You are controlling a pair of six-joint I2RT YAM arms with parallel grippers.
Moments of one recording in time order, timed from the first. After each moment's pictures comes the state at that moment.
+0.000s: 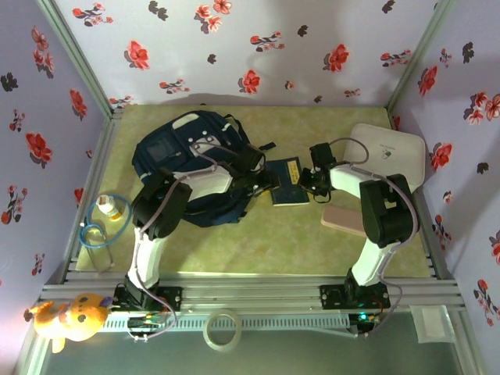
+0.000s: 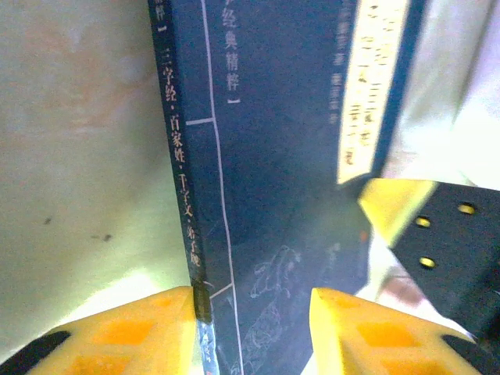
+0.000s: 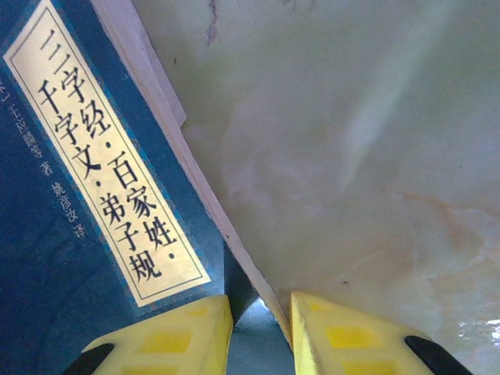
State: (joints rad) left arm -0.76 2.06 1.37 -0.16 0.34 -1.00; right arm 0.27 1.78 1.00 -0.35 -0.15 0.62
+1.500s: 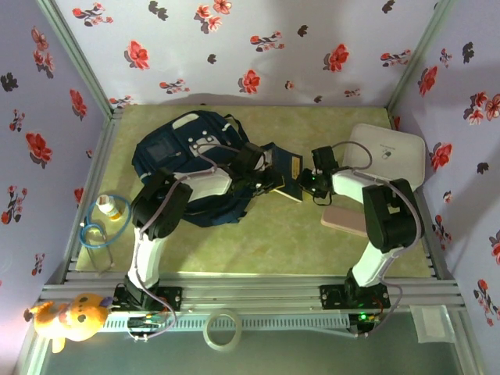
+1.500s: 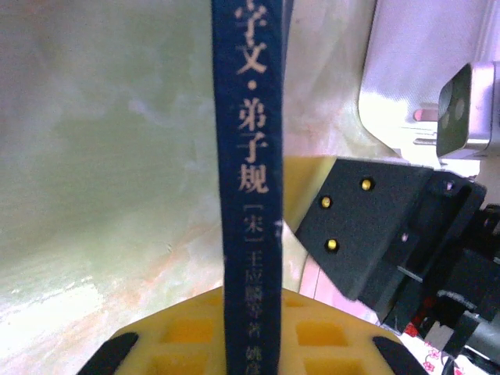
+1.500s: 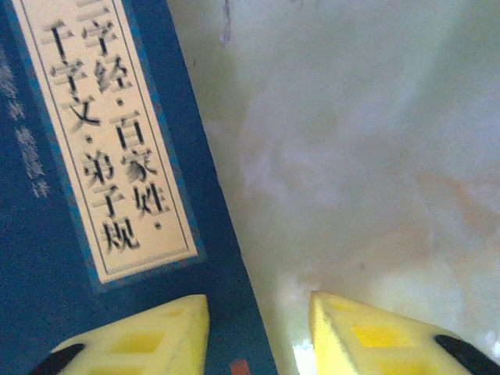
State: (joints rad) left arm -0.75 2.06 1.34 0.00 0.48 -1.01; right arm 0.28 1.70 0.91 -0.26 -0.19 0.68
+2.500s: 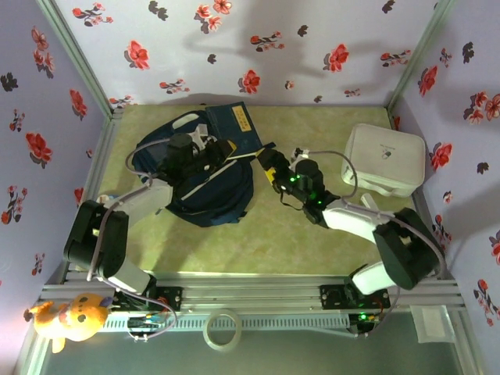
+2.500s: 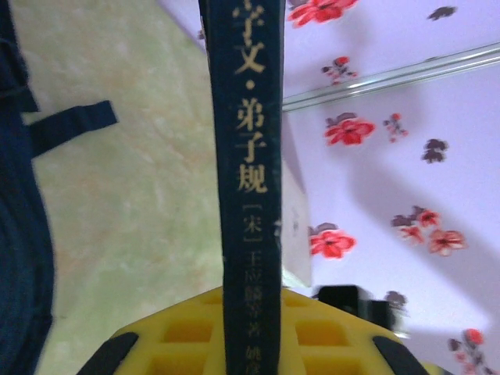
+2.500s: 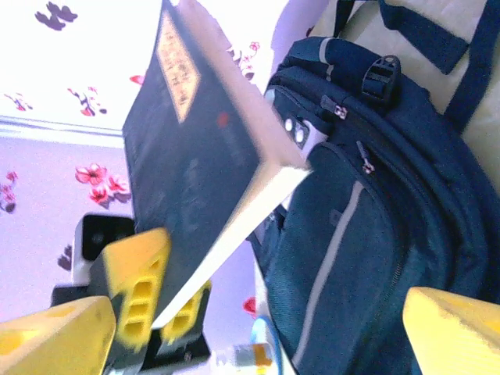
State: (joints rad) left arm -0.45 1.54 0.90 0.42 0.47 -1.16; right arm 0.62 1.49 0.67 0.64 -0.15 1.35
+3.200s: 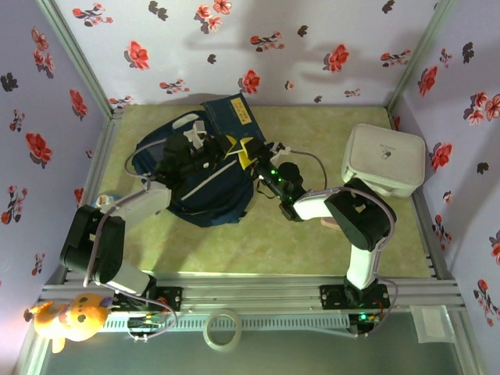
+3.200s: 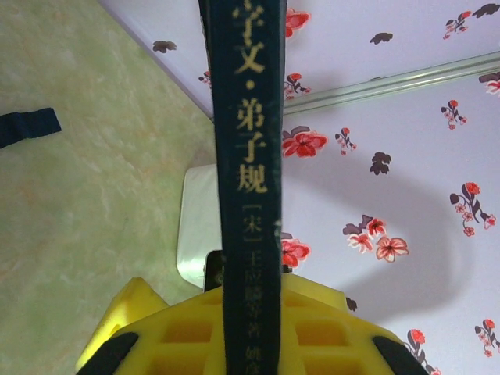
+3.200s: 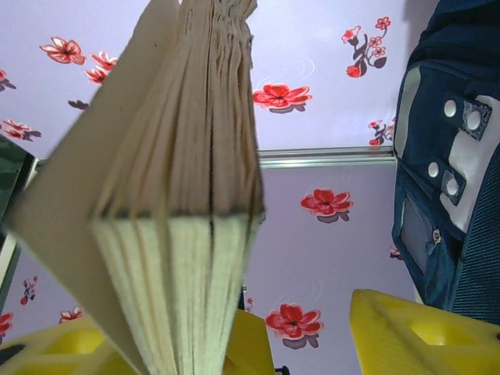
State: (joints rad) left arm -0.46 1.50 0.88 0.50 0.46 -1.25; right arm 0.71 1.85 0.82 1.20 -0.06 1.63
